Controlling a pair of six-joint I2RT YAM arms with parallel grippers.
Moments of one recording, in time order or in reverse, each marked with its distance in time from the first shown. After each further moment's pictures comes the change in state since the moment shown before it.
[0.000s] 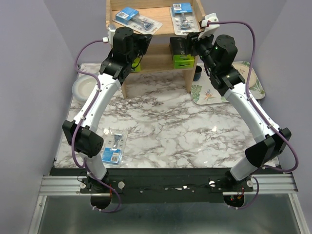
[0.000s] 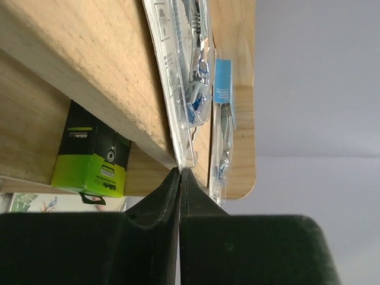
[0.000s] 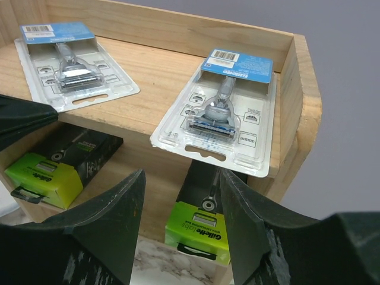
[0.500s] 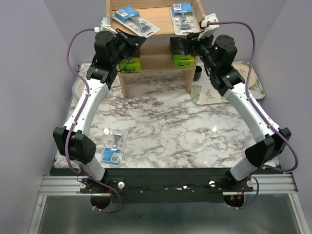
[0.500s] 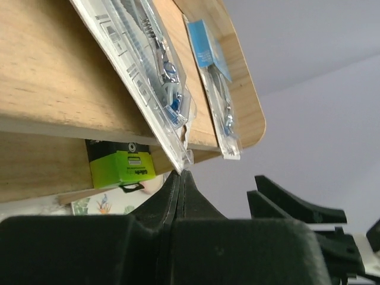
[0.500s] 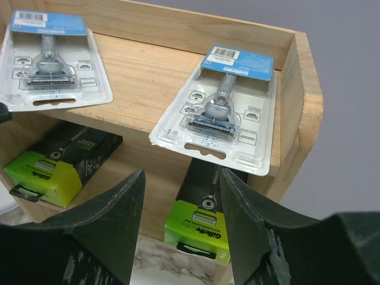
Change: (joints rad) left arm 0.117 -0.117 -0.210 0.224 0.346 0.296; right arm -0.003 0.000 -0.004 0.002 0.000 0.000
